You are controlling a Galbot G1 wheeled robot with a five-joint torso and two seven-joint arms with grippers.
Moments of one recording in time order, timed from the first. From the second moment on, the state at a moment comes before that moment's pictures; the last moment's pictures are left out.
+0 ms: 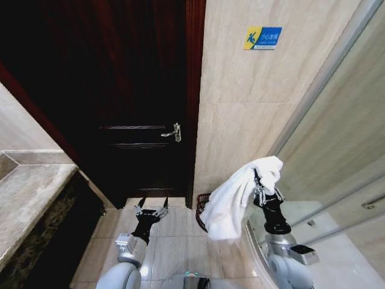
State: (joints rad) left arm 1.85 -1.59 -0.52 -2.34 -0.06 0.15 0.10; right arm -1.64 1.39 0.63 2.18 0.31 0.63 -0.30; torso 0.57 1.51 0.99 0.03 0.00
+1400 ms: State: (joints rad) left arm 1.85 -1.59 -0.52 -2.34 -0.06 0.15 0.10; right arm -1.56 1.39 0.59 2.15 0.29 0.60 -0.26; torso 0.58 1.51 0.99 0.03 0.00
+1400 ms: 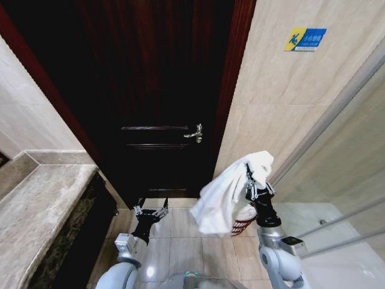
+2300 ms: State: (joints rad) left arm 1.85 -1.59 -0.52 -2.34 -0.06 0.15 0.10; right arm -1.27 1.19 0.67 1.99 0.45 0.55 -0.17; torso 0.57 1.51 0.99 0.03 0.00
